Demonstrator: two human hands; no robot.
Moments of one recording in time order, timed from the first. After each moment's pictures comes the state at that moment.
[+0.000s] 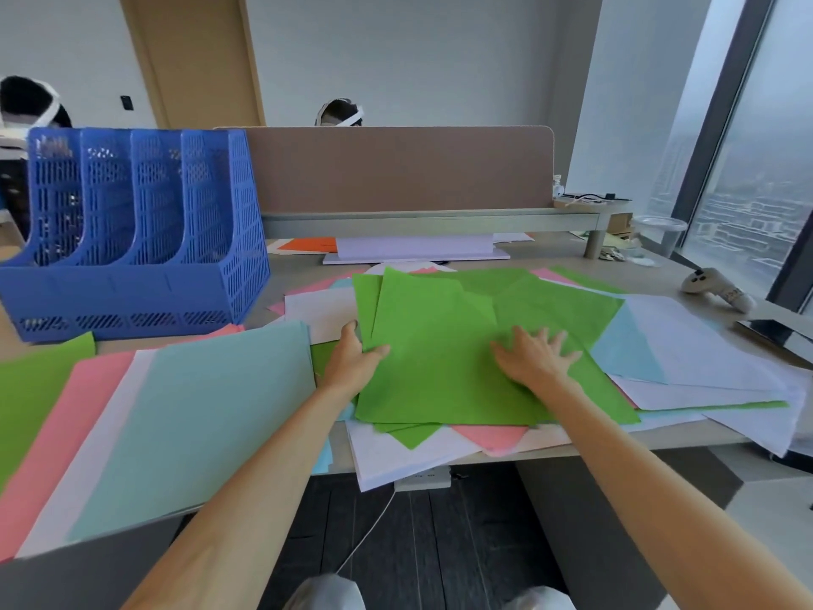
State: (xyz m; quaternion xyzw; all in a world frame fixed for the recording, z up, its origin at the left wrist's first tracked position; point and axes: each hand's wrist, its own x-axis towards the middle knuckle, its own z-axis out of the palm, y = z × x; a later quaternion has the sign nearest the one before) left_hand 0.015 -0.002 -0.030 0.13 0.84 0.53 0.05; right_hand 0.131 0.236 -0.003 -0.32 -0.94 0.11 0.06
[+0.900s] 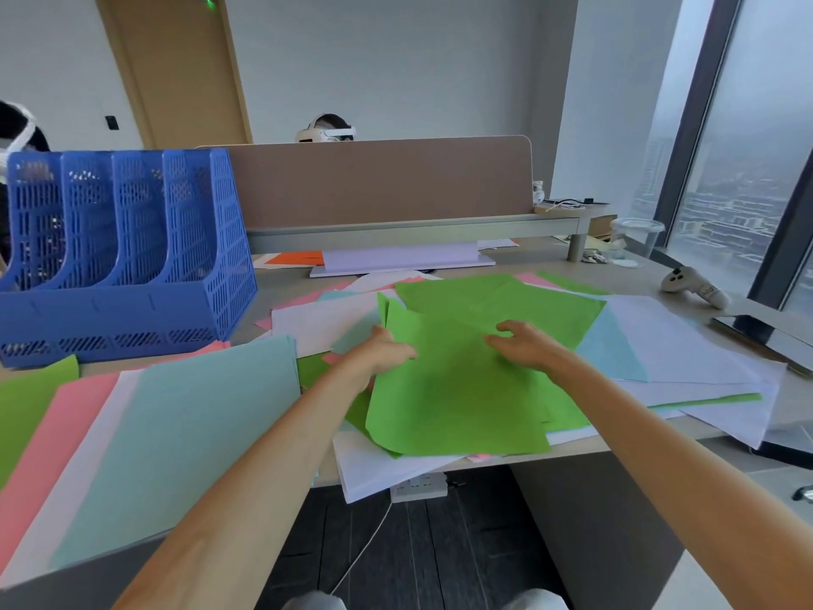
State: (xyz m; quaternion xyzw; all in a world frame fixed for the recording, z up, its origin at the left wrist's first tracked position) left_hand 0.044 0.051 0.025 0.12 0.89 0.41 0.18; right_hand 0.138 0.261 0.027 -0.24 -0.92 0.29 0.04
